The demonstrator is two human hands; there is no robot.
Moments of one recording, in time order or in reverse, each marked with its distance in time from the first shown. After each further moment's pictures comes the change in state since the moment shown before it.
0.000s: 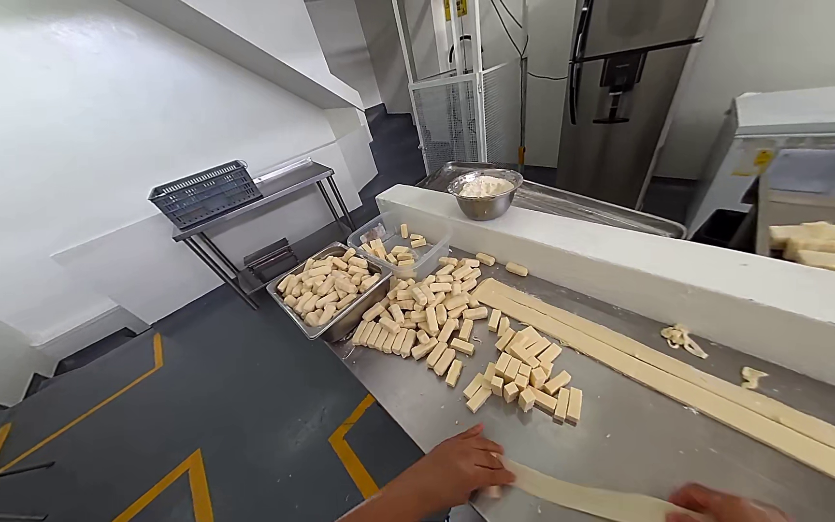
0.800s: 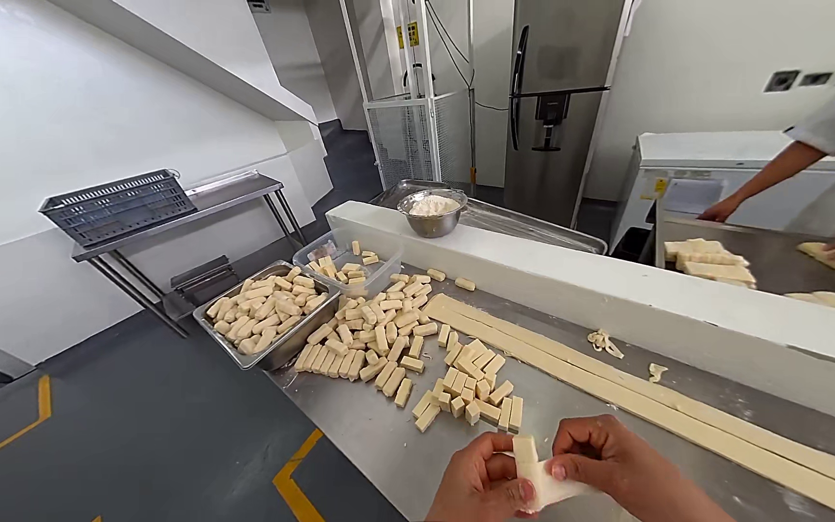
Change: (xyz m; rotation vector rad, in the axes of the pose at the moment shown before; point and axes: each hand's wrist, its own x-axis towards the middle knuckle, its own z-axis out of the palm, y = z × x) left_hand 0.115 0.143 -0.055 -1.243 0.351 -0.649; right_hand 0.034 -0.072 -0.045 0.599 -0.074 -0.401
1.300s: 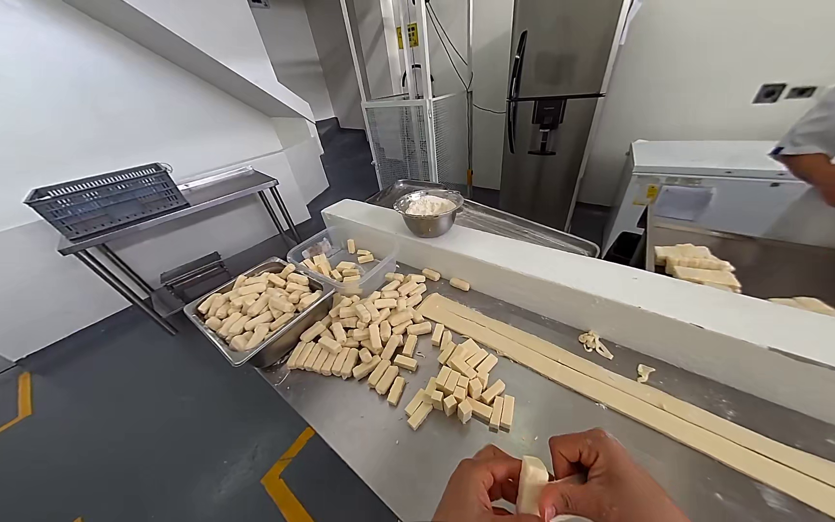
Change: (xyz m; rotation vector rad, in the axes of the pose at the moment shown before) left_hand -0.004 -0.002 0.007 0.176 -0.060 0.046; right_hand -0.010 -0.010 0.014 -0.054 0.068 -0.090
